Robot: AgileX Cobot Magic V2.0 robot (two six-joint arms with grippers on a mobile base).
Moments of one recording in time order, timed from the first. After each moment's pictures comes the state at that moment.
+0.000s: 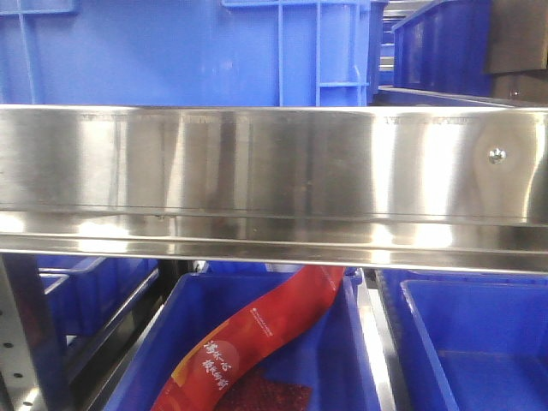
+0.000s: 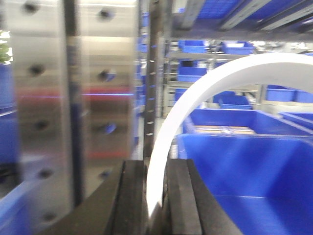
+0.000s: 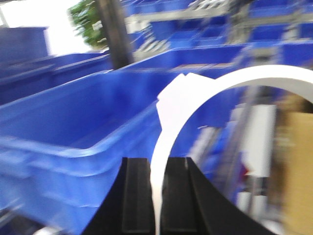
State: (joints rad) left arm -0.04 0.79 -0.90 -0.01 0.11 0.00; right arm 0.07 0.71 -0.88 0.38 0.40 -0.17
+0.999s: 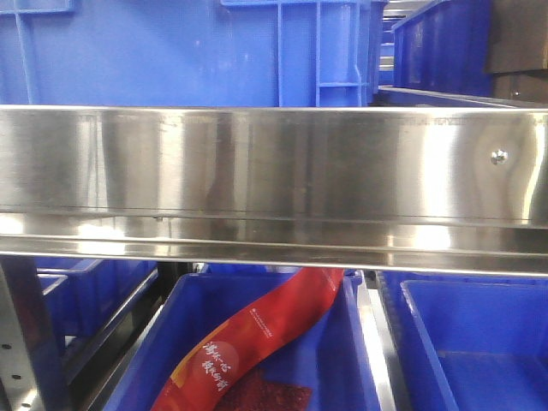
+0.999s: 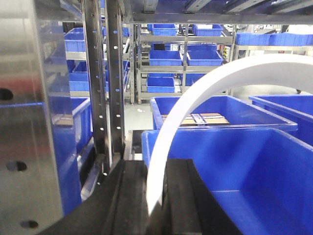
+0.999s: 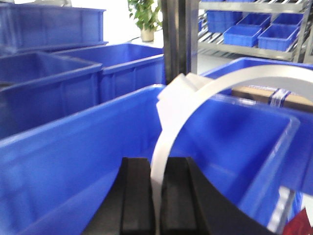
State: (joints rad) left arm -0.13 1.00 -1.05 0.02 0.09 0.00; right arm 0.26 1.36 -1.36 0.38 0.23 -0.27
